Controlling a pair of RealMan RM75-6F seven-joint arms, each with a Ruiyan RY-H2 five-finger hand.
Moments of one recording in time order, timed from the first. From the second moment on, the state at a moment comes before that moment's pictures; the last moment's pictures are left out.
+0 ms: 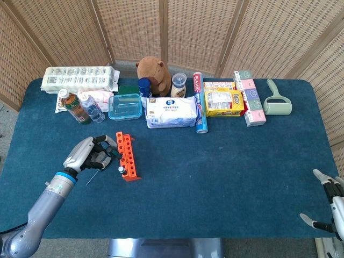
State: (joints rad) left arm -0.65 -1.08 -0.24 -2.12 0.76 1.02 -0.02; right arm -0.05 -0.78 -0.03 -1.98 -1.54 1.51 0.12
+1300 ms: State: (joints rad) left arm -0.63 -1.08 -0.23 -2.15 0.80 1.09 0.04; right arm -0.06 -0.78 -0.03 -1.98 -1.54 1.51 0.12
